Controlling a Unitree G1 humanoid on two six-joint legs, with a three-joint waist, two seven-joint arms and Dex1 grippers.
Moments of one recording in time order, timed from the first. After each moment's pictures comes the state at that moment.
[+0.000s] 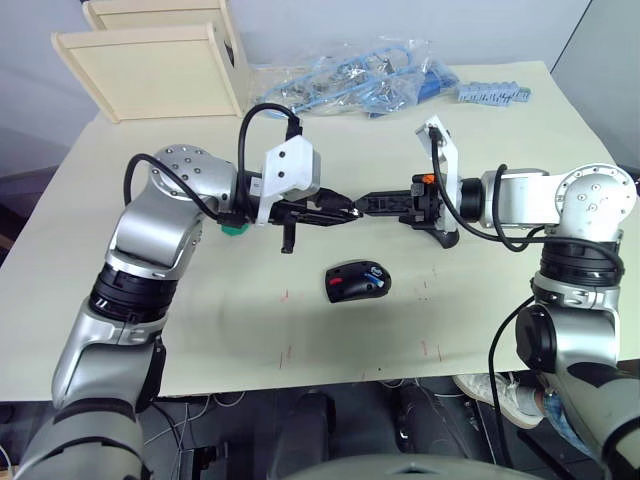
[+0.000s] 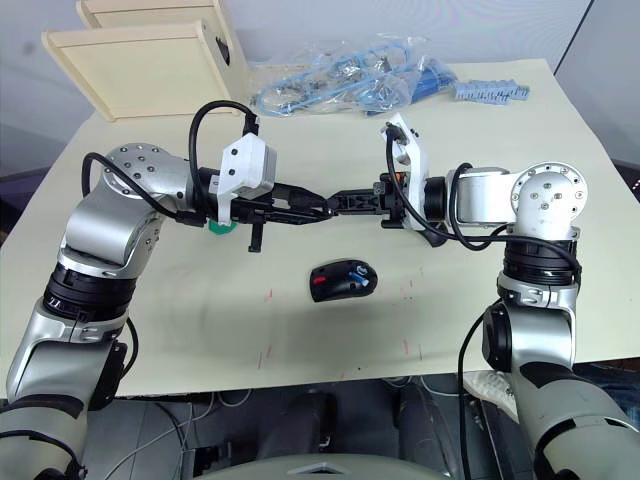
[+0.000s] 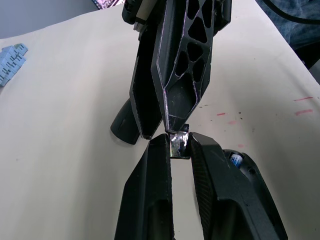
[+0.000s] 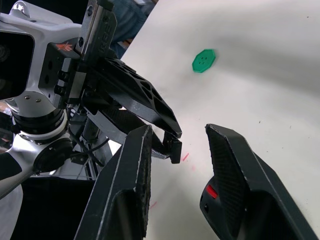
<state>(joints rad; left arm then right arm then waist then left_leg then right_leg) -0.80 0.75 -0.19 -0.14 -0.31 0.44 -1.27 -0.95 -0.30 -0.23 0.04 1.23 1.61 0.16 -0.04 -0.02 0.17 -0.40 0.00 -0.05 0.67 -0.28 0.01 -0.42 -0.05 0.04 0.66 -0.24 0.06</state>
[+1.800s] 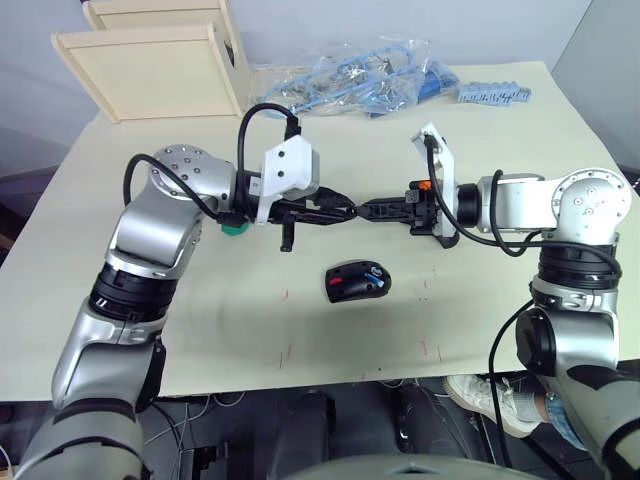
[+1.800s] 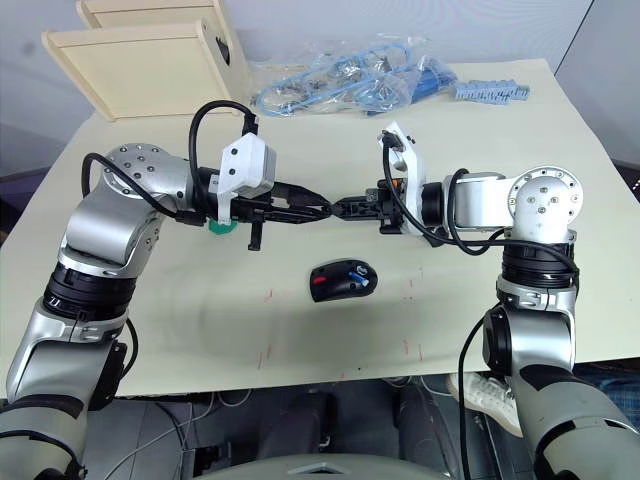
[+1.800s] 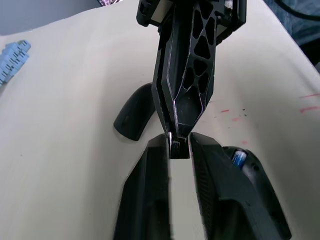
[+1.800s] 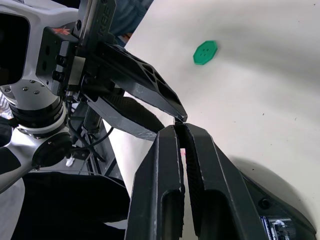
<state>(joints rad) -0.79 0.75 -0.19 -0.13 -0.32 0.47 -1.26 -0.93 -0.30 -0.21 0.03 1.25 1.61 0.14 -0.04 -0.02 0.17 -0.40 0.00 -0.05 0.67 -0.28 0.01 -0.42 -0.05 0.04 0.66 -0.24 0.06</state>
